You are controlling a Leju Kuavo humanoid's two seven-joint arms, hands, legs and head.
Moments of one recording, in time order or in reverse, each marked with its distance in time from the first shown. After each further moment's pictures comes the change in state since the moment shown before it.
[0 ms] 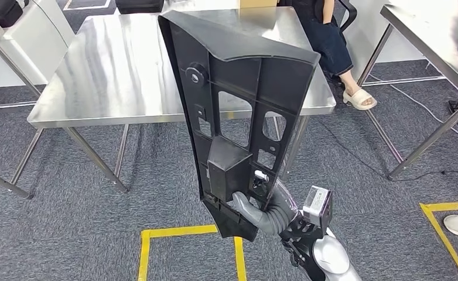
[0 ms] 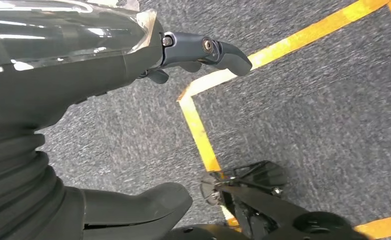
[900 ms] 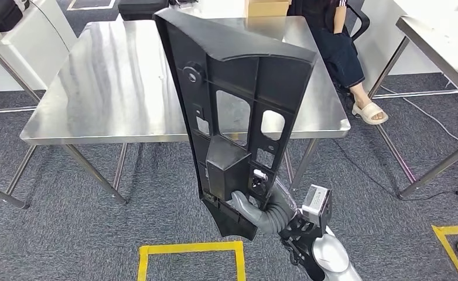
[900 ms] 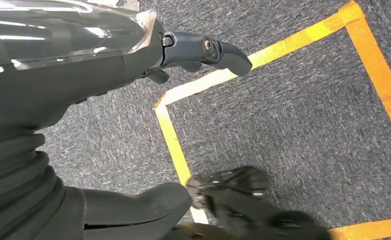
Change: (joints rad) left arm 0.000 -0.004 0.000 0.001 0.005 0.009 0.004; right arm -0.010 0.003 0.002 0.005 0.000 0.006 0.001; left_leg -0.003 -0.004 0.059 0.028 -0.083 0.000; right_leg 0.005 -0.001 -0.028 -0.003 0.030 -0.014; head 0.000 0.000
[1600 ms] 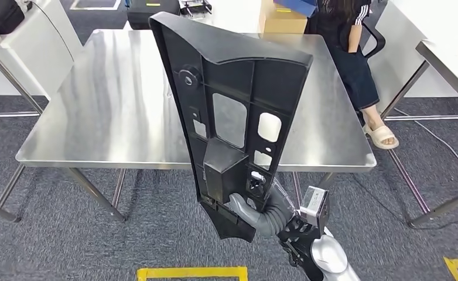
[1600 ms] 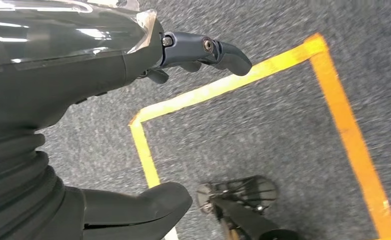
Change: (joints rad) left arm 0.007 0.005 0.000 0.004 0.001 0.000 -0.001; right arm 0.000 0.001 0.005 0.005 0.000 0.003 0.000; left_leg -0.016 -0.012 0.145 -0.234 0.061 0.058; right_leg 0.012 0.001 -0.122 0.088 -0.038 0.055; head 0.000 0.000
